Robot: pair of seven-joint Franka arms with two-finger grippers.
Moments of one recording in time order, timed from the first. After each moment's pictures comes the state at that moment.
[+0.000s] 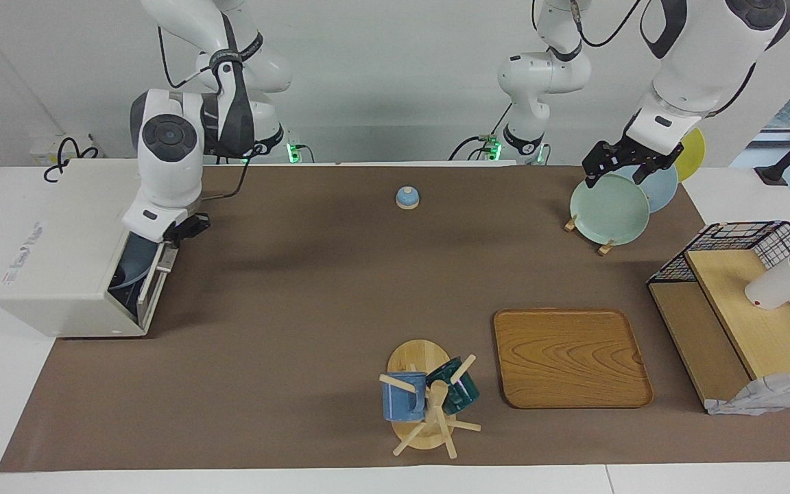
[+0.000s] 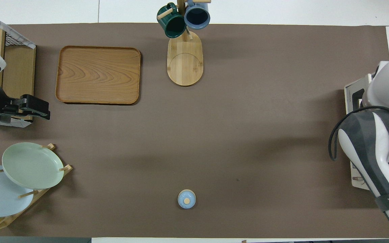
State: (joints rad) left arm -0.02 -0.02 -0.12 -1.61 -0.02 1.48 -0.14; right arm -0.16 0.03 0.14 -1.93 -0.39 1.80 -0.28
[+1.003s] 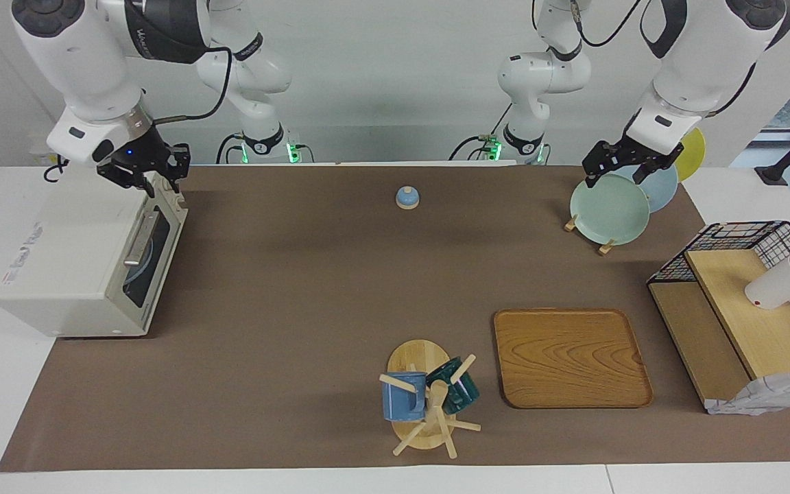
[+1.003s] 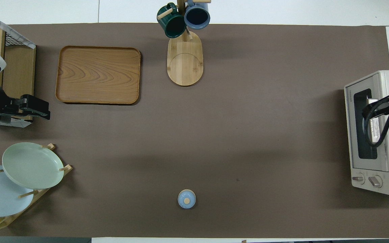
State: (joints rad) left arm -0.02 -0.02 -0.12 -1.61 -0.02 1.48 -0.14; right arm -0.15 0.05 0.15 -1.54 -0.10 1.43 -0.30
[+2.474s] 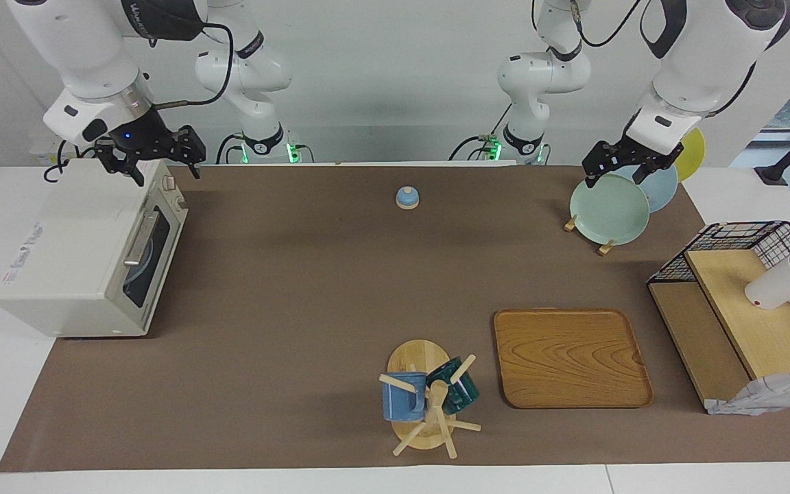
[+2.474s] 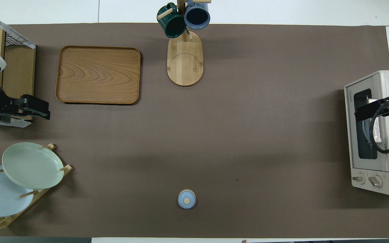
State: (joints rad) left arm -0.02 -0.02 -0.12 -1.61 -0.02 1.48 -0.14; right arm 0.00 -0.01 -0.01 -1.57 -0.03 1.46 -0.18
